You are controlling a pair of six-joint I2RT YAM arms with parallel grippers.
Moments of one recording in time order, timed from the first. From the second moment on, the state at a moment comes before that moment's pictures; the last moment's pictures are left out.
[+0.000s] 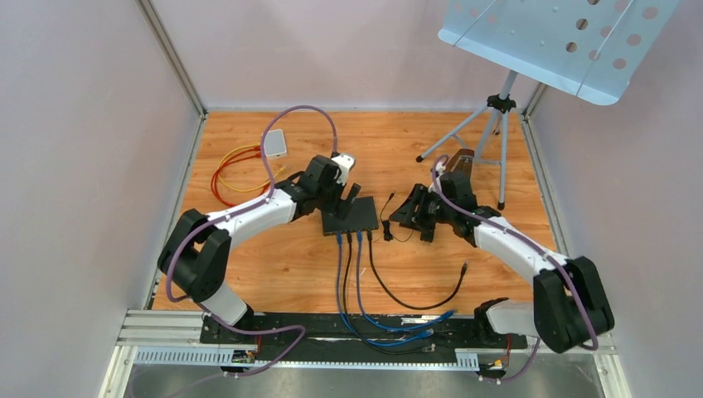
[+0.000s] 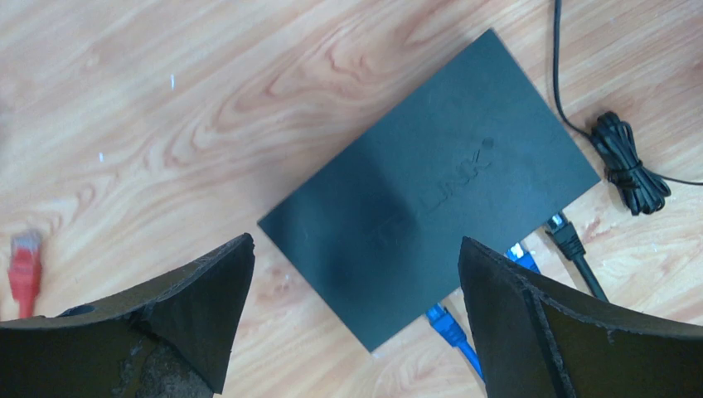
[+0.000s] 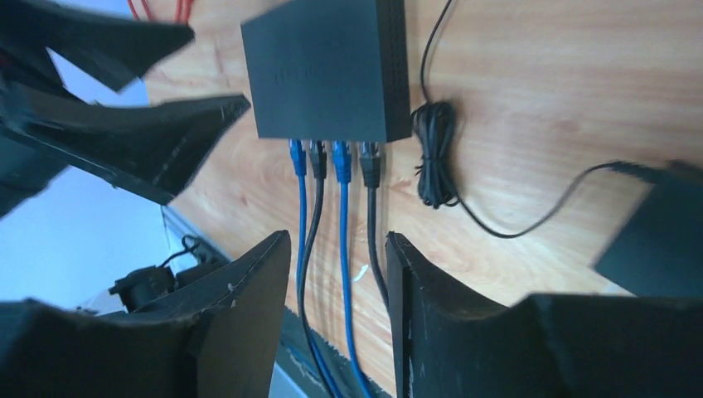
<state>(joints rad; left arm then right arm) -0.64 1.56 1.00 -0.25 -0.09 -0.08 0.36 1.23 0.70 -0.15 -0.43 0.77</state>
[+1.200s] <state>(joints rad) -0.64 1.76 1.13 -0.34 0.03 0.14 0.51 1.73 0.60 0.43 -0.44 1.13</state>
